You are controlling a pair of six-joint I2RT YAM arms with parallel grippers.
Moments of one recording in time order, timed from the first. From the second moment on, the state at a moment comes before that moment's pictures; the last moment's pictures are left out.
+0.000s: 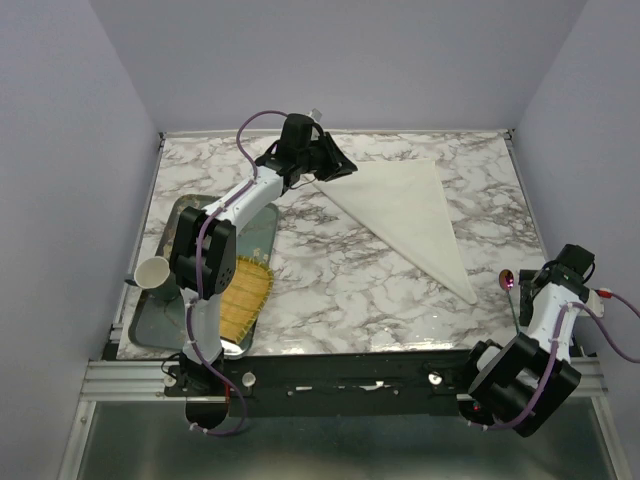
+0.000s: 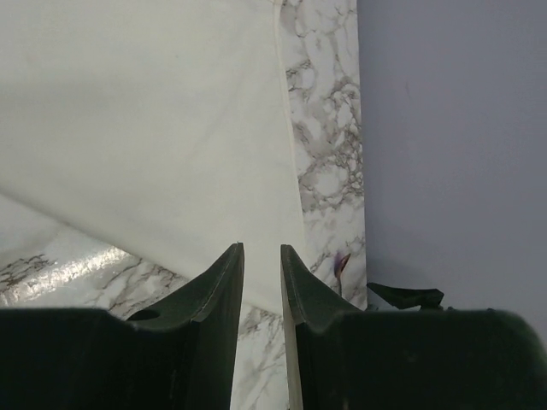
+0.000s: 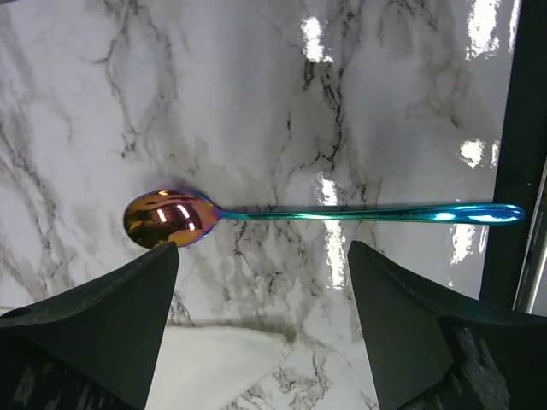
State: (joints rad) left arm -0.44 2.02 1.70 -0.16 0.41 -0.91; right arm -0.69 1.01 0.61 -0.70 0.18 0.98
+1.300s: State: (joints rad) left arm -0.48 1.42 1.27 -0.22 0.35 -0.66; right arm -0.77 1.45 0.74 -0.73 0.06 1.13
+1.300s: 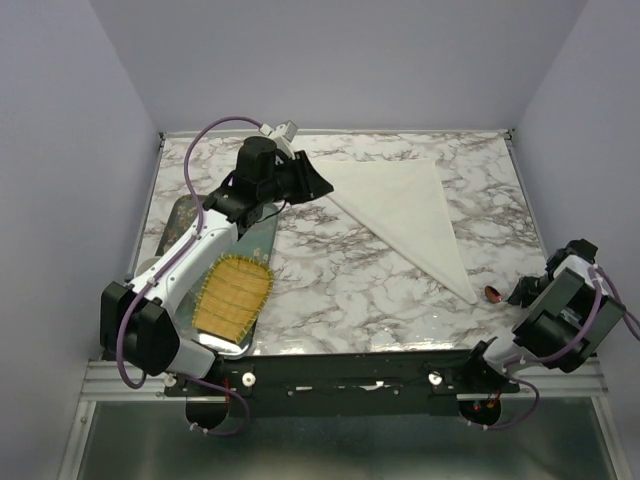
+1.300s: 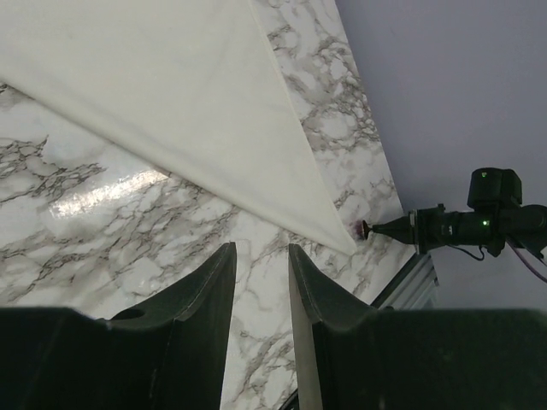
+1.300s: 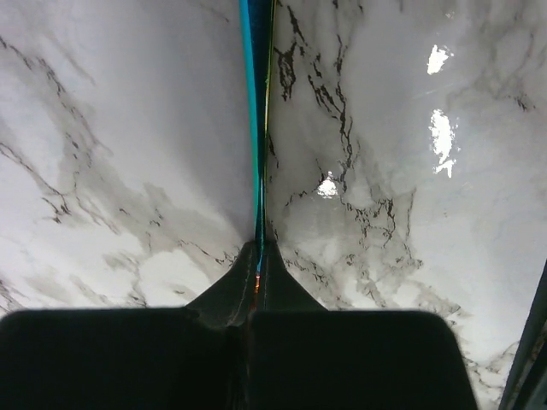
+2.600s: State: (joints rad) left arm -0.64 1.73 1.20 -0.01 0.52 -0.70; right arm 0.23 1.37 1.08 -0.46 -0.12 1.16
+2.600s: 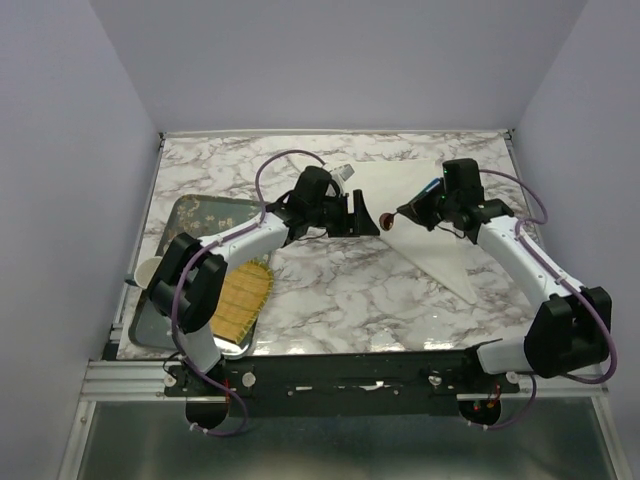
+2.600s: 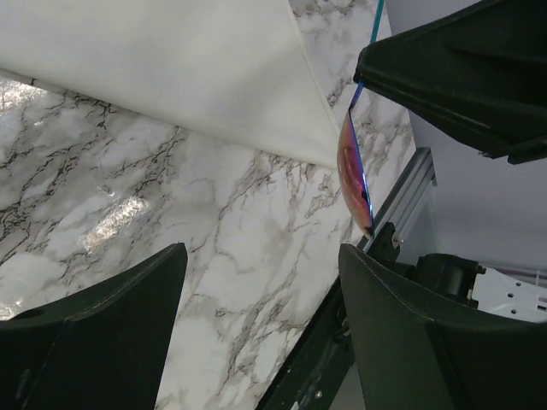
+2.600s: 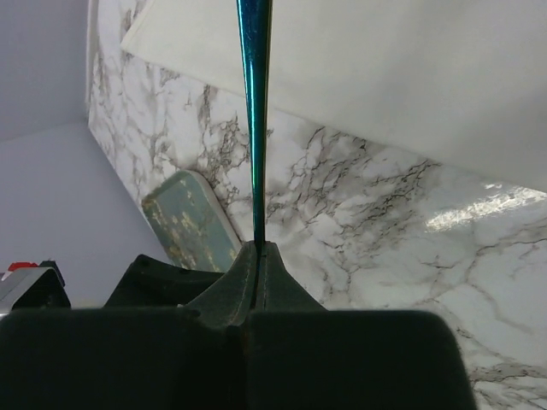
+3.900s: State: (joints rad) left arm -0.67 1.75 1.26 0.02 0.44 -0.72; right arm 0.32 1.40 1.06 -0.44 -0.09 1.25
